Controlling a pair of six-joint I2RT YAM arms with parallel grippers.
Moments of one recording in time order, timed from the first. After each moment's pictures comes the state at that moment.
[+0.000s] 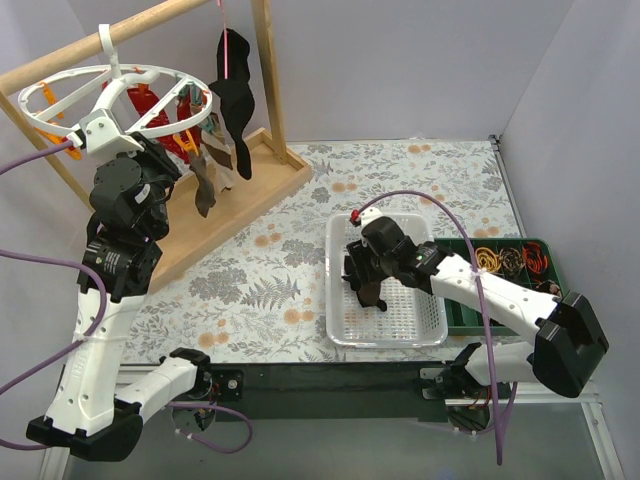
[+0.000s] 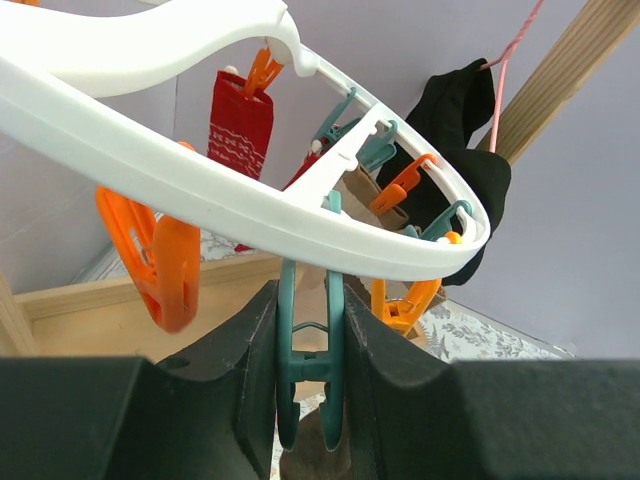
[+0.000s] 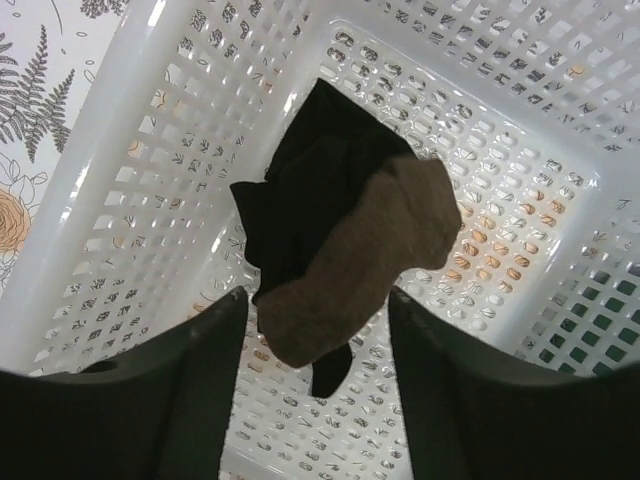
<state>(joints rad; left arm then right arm) -0.30 0.97 1.45 -0.45 -0.60 -0.32 0.83 1.28 0.89 -0.47 0.18 0.24</state>
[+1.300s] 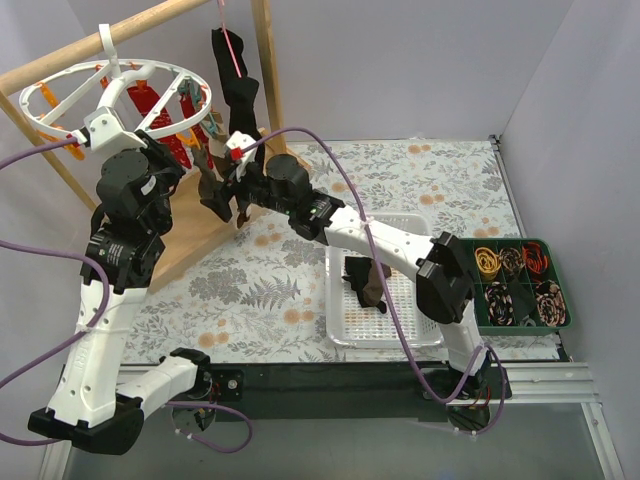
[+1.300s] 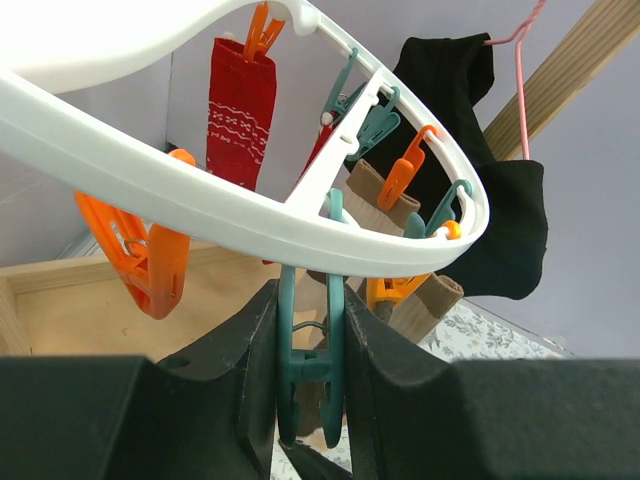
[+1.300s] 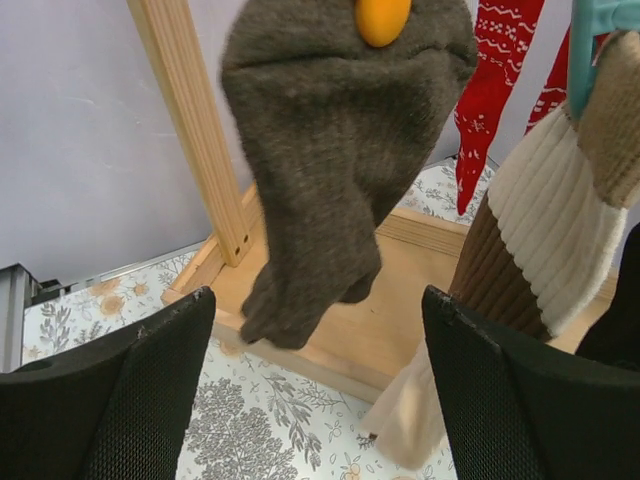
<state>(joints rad) -0.30 1.00 1.48 -0.50 -0.60 -0.39 1.01 2.02 1.85 0.20 -0.19 0.05</state>
